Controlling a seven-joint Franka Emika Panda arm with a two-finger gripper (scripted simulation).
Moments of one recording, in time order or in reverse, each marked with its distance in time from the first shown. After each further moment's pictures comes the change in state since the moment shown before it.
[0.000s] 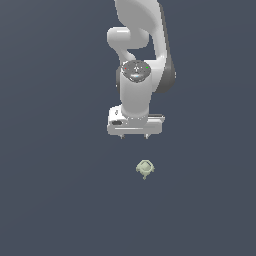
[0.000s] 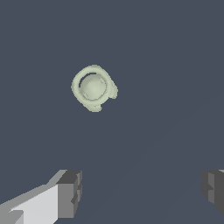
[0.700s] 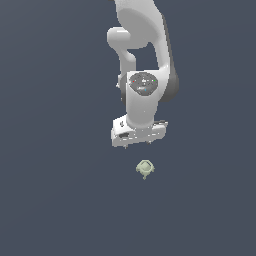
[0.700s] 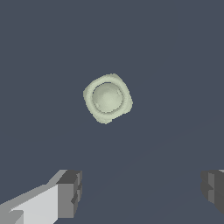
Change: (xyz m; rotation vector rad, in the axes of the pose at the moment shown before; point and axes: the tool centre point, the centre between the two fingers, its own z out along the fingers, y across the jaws) arm 0.026 -0.013 0.018 -0.013 0.003 -0.192
